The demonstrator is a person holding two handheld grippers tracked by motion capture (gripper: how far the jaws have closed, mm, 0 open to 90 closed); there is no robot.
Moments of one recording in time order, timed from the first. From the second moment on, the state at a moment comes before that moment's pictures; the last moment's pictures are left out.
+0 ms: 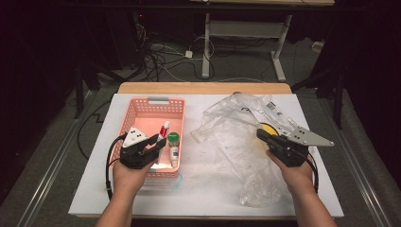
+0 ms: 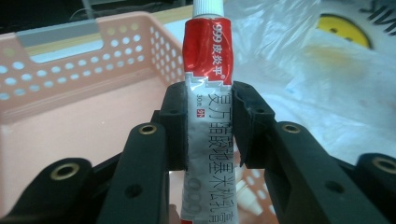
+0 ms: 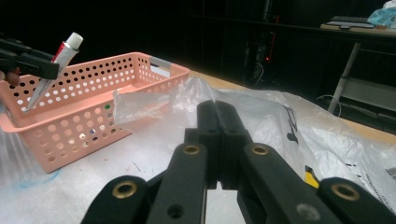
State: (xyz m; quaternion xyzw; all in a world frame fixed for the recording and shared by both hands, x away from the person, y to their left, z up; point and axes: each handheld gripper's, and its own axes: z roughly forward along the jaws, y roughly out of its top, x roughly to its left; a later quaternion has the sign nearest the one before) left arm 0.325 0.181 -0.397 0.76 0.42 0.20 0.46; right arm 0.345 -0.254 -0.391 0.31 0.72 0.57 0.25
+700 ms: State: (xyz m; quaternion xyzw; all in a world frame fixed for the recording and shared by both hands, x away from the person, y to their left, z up) left arm 0.306 0.131 -0.380 0.78 0.35 0.16 0.50; right arm 0.344 -0.254 -0.391 0.31 0.72 0.56 0.25
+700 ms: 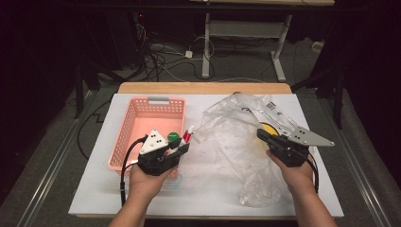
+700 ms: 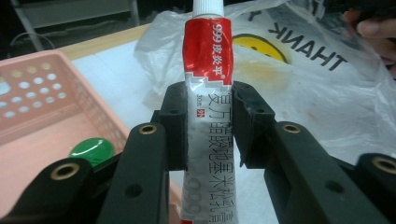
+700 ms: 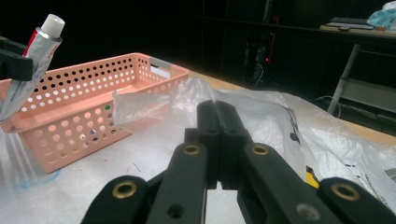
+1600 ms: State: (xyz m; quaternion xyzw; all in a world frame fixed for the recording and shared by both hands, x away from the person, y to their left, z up) left arm 0.299 0.083 -0.401 0.81 0.30 0.12 0.48; right arm 0.341 -0.252 -0.388 0.30 0.72 0.57 0.25
